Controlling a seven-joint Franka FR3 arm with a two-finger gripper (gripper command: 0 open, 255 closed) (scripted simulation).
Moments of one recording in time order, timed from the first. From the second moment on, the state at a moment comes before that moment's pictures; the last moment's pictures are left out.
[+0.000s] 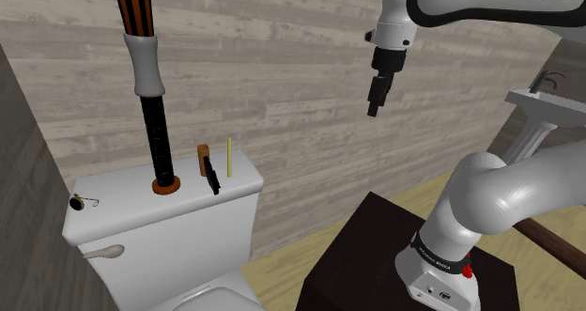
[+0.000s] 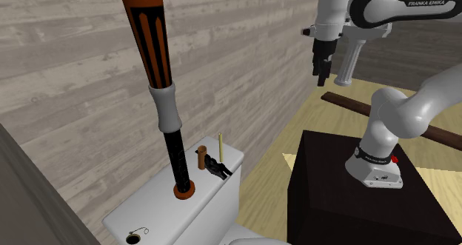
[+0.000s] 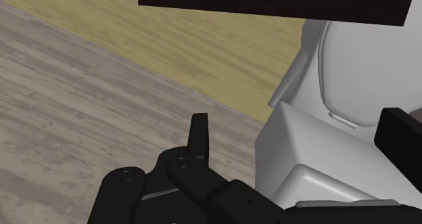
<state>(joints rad) 0.00 -0.79 -0.05 -2.41 -0.09 1.54 -0.14</state>
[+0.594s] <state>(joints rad) 0.03 -0.69 0.08 -2.46 -0.01 1.74 0.05</state>
